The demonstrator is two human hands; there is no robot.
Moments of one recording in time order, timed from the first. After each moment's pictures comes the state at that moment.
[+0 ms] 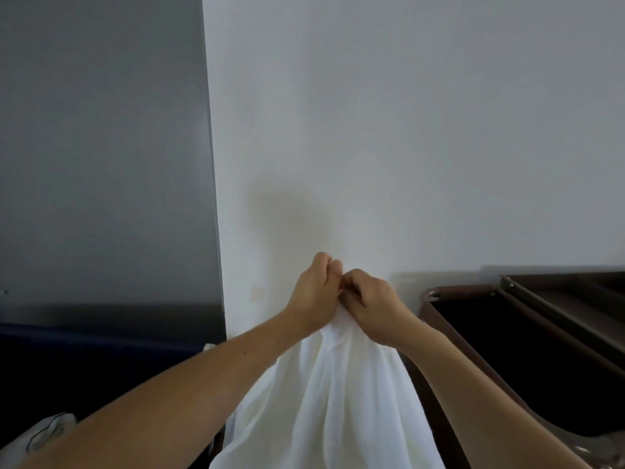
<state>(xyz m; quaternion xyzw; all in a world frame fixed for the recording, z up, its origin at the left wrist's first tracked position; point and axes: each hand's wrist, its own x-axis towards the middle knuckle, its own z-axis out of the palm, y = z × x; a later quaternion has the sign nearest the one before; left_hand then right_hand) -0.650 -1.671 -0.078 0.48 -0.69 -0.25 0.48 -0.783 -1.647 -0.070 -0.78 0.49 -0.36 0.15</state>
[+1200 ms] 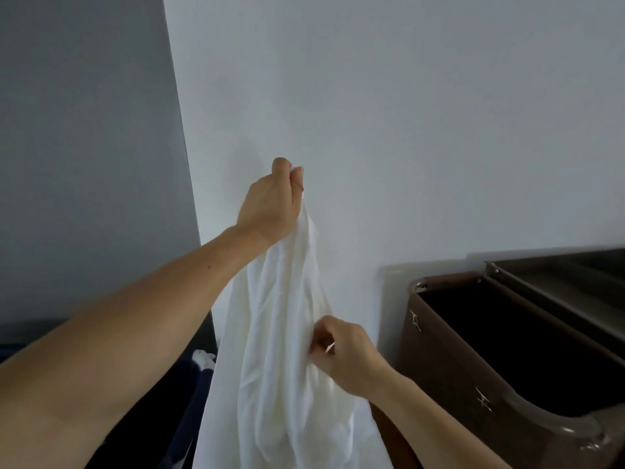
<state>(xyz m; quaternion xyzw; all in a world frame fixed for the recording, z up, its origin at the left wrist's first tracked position) -0.625 -1.709 0.031 0.46 -0.74 0.06 0.49 -0.775 -1.622 -0.126 -0.75 0.55 -0.31 0.22</state>
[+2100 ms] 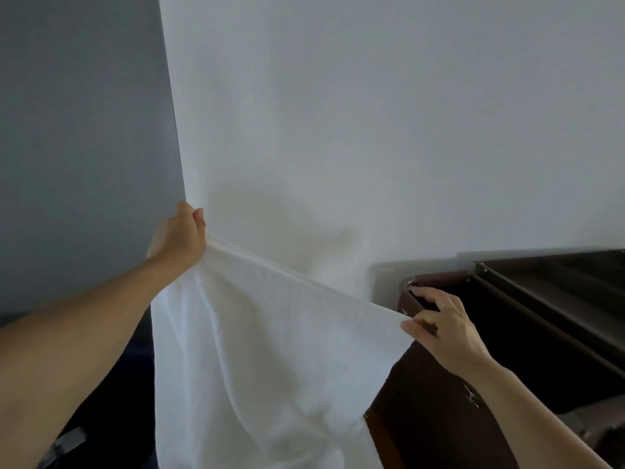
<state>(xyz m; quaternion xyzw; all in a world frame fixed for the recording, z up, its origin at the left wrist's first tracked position) -0.496 -1.771 -0.049 0.65 -0.62 0.09 0.42 -0.933 -1.645 -0.145 -0.72 0.64 -0.28 -0.01</state>
